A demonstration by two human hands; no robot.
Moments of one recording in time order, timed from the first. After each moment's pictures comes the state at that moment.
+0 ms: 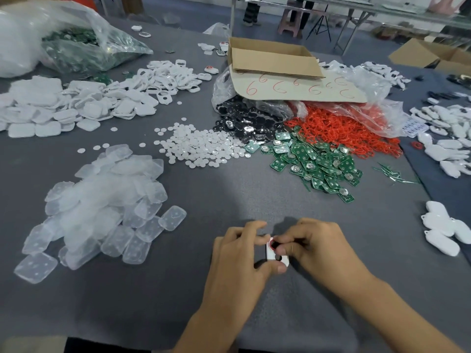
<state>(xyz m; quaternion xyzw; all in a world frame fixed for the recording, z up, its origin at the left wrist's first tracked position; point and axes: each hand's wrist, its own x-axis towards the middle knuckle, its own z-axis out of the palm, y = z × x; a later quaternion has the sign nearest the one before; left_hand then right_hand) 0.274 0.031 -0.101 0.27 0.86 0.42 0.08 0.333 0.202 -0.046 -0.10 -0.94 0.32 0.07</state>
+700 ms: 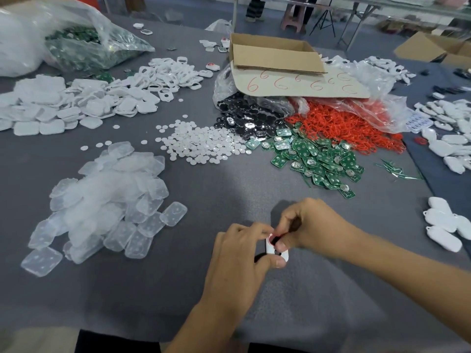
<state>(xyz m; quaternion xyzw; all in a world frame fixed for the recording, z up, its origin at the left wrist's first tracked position) 0.278 0.030 -0.094 0.28 0.85 0.42 0.10 0.302 0.216 -0.021 -0.09 -0.92 0.34 -0.14</state>
